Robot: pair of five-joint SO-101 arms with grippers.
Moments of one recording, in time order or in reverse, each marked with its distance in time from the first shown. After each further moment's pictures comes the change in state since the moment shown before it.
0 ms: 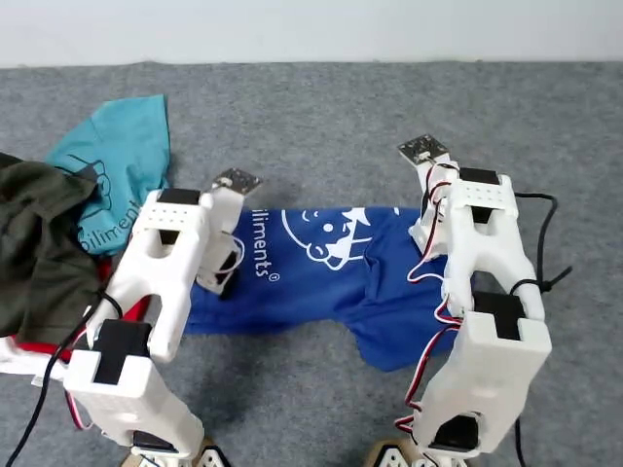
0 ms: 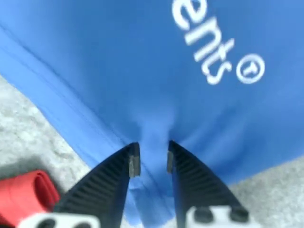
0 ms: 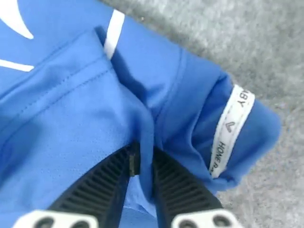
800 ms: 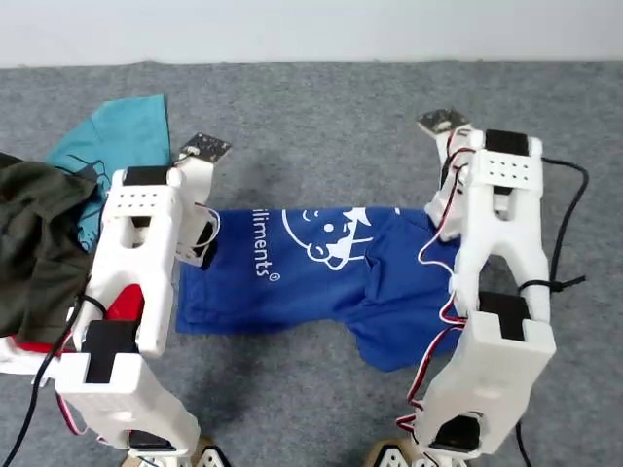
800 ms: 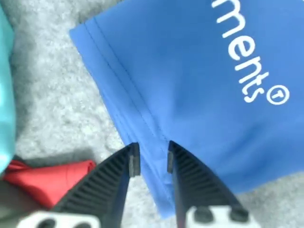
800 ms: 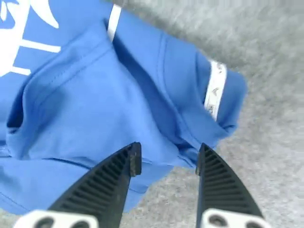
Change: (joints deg) left arm -6.0 0.0 -10.5 4.7 0.0; right arm 1.0 0.4 -21.2 22.9 0.0
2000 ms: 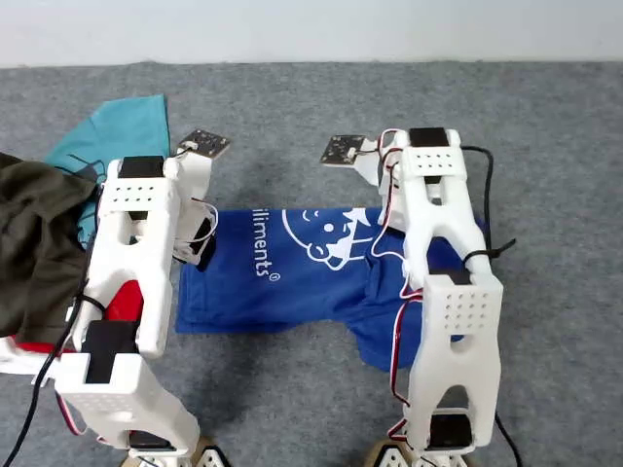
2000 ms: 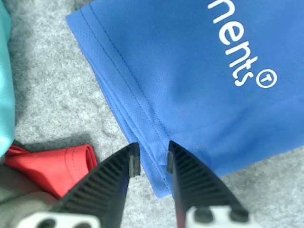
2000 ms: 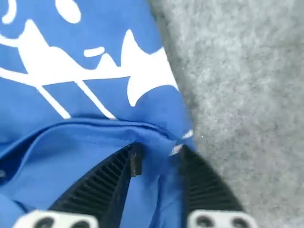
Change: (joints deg) left arm 0.0 0.0 -3.2 6.4 -0.1; right arm -10.7 23.3 -18.7 -3.3 32.7
